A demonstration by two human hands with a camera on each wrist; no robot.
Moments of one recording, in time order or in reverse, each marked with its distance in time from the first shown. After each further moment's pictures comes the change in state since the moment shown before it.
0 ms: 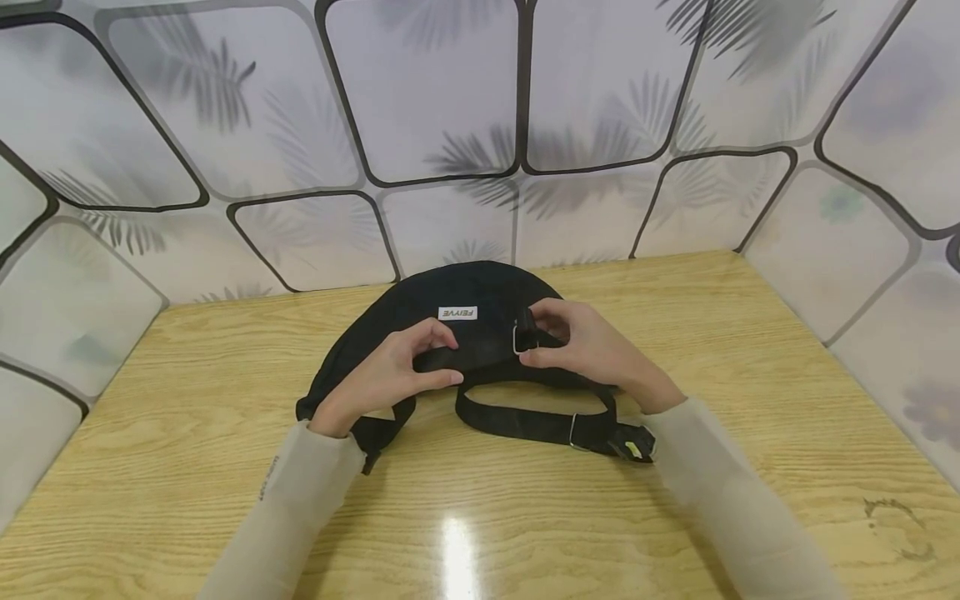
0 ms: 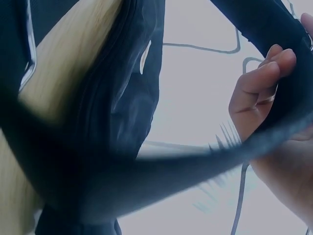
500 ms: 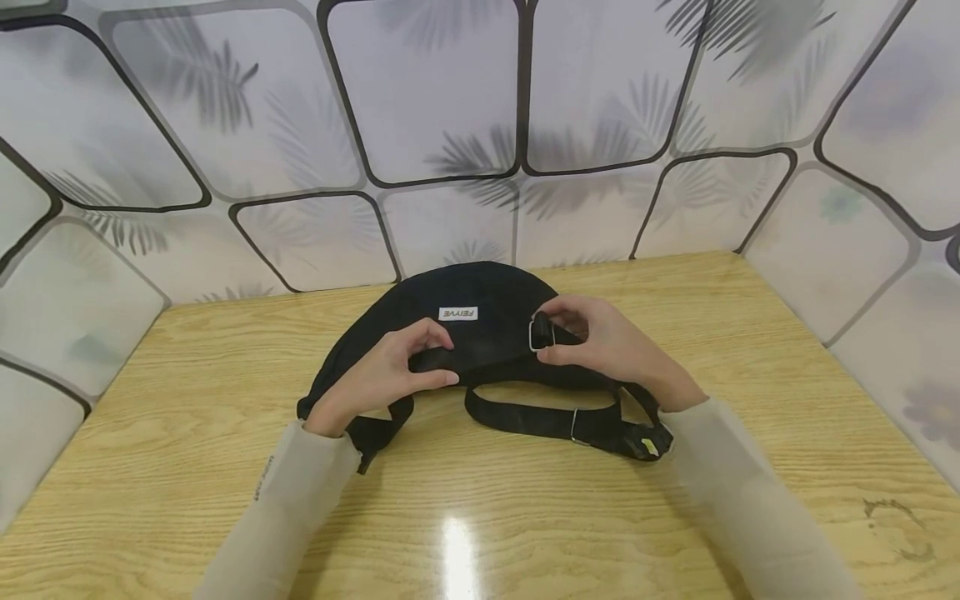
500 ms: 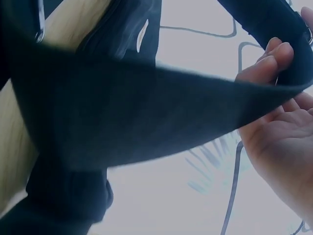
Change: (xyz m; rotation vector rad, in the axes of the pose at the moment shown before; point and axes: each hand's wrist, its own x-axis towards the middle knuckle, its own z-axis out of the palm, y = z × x) left_hand -0.003 -0.002 -0.003 0.019 0.005 0.003; right_hand -0.012 -0.004 -0.014 -0.029 0.025 0.004
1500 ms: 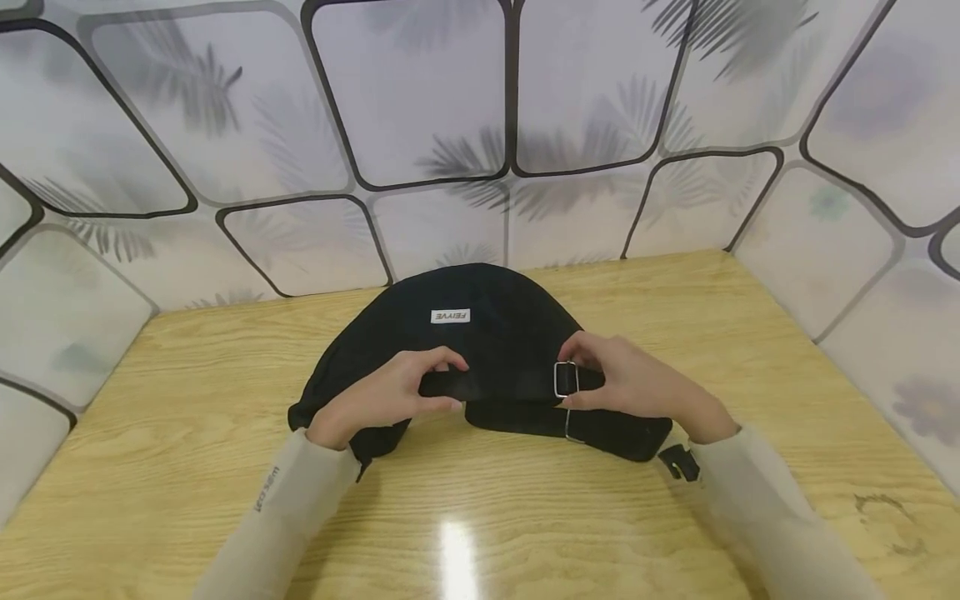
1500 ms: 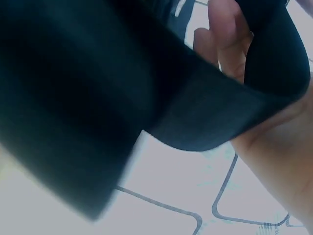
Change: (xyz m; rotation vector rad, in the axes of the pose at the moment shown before) left_hand 0.005 0.000 0.013 0.145 -0.211 -0.020; right_hand -0.034 0.026 -0.004 -0.258 -0.157 -0.040
